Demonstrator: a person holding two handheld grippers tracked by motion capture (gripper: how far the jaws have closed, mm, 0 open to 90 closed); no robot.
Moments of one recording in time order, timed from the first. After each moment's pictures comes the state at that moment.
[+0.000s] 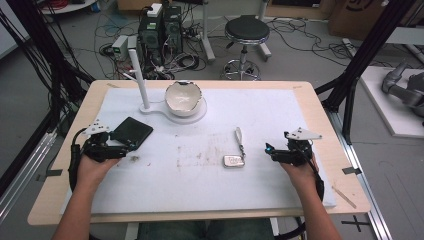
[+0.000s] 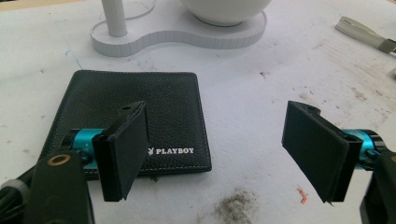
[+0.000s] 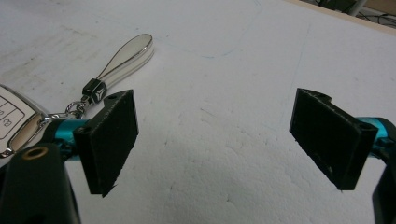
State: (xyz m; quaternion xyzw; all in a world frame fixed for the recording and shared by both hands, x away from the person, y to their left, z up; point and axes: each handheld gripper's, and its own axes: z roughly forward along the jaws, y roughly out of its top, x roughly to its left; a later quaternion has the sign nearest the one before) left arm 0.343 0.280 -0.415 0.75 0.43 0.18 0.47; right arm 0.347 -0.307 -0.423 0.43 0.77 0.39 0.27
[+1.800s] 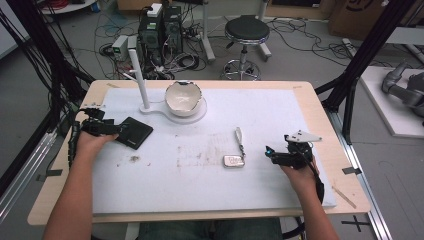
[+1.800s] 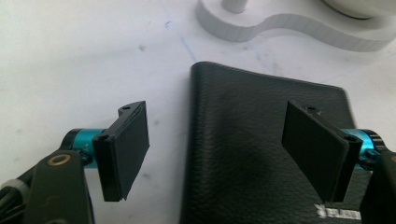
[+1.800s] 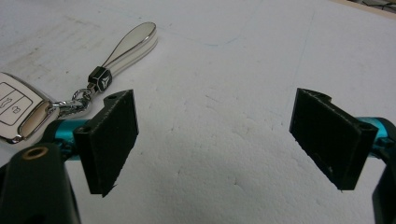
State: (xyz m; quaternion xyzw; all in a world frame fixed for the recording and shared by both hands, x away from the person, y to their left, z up) left arm 0.436 0.329 -0.439 0.74 0.53 0.14 0.39; right arm 0.340 -0.307 -0.425 0.43 0.77 0.38 0.26
